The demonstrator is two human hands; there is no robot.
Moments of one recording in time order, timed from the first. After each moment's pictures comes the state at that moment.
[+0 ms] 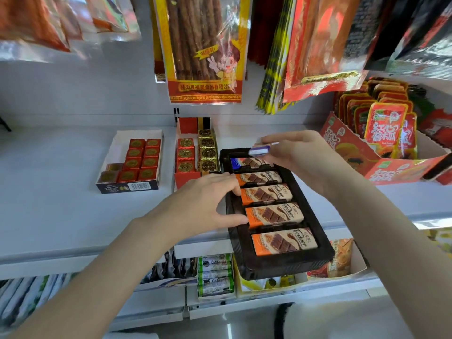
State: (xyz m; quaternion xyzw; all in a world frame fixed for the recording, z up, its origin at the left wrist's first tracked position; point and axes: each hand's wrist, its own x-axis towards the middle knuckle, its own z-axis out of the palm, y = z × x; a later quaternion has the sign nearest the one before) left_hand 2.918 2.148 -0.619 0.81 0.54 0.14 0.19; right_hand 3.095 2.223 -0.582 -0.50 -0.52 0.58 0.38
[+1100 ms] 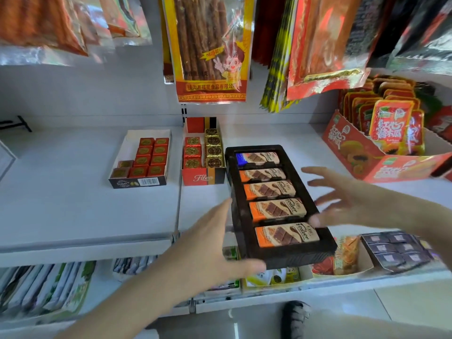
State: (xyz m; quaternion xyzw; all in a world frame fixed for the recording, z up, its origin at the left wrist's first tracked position) left_hand 2.939 2.078 -0.623 0.72 0.59 0.15 0.34; right_hand 3.177 2.183 -0.591 -0.49 -0.76 0.44 0.04
